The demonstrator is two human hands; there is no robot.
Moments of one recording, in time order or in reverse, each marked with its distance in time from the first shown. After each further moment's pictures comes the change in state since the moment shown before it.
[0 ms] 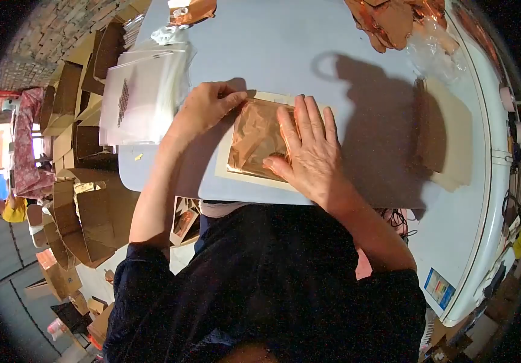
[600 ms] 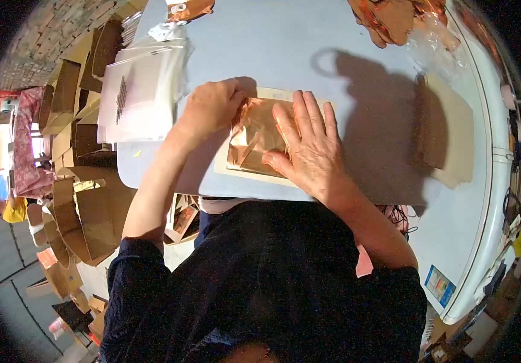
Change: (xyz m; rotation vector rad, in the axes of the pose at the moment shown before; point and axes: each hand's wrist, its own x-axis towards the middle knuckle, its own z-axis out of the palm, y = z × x) left_hand -0.003 0.004 0.013 0.341 0.020 0.228; right_hand -0.001 -0.001 0.001 -0.030 -0.002 -0.014
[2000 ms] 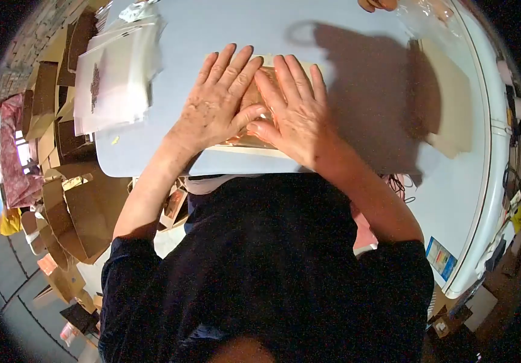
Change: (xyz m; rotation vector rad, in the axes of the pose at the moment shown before) left_hand -0.031 0.004 0.057 0.176 0.182 0.425; right_hand -0.001 0.005 0.003 0.018 0.025 -0.048
